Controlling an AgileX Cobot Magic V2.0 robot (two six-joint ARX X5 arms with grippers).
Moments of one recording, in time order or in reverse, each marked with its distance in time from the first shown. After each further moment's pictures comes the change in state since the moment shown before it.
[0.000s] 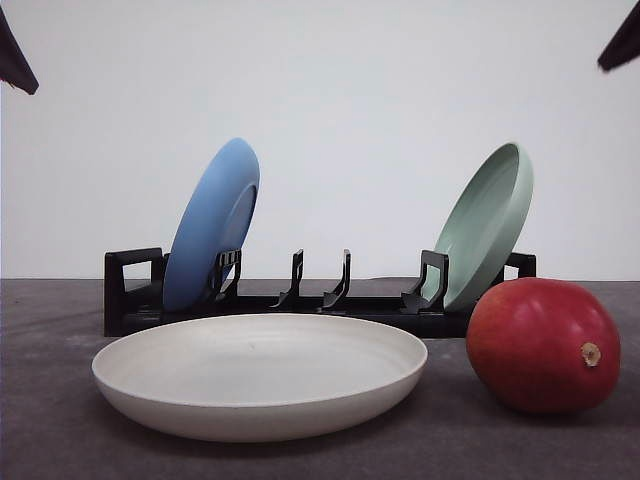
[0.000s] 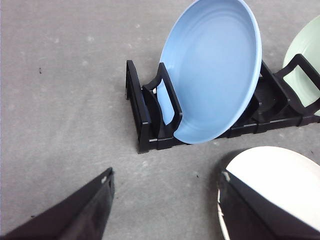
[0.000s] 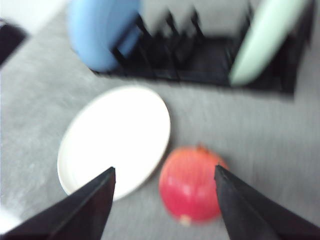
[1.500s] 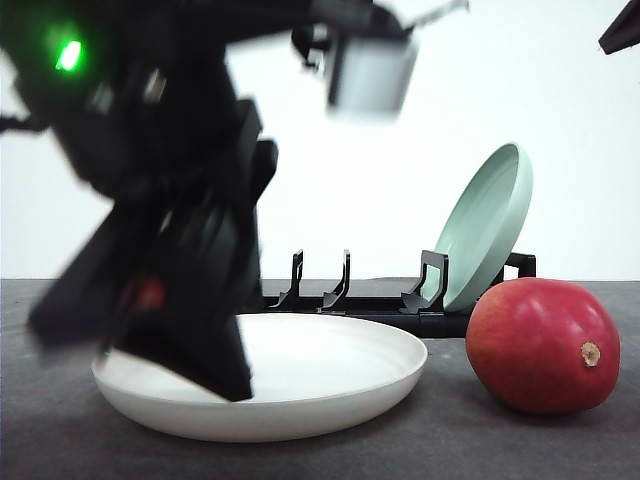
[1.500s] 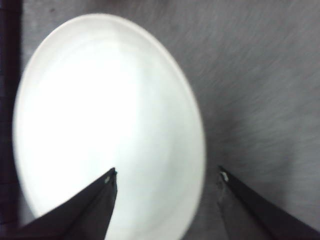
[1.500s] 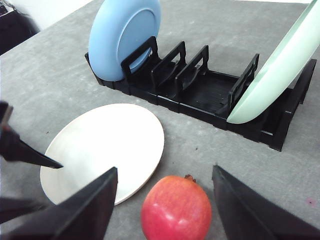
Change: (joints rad) left_arx -1.068 0.655 0.107 -0.036 -0.562 0.480; right_arx -0.031 -0.084 -0.038 0.096 -0.041 -0.255
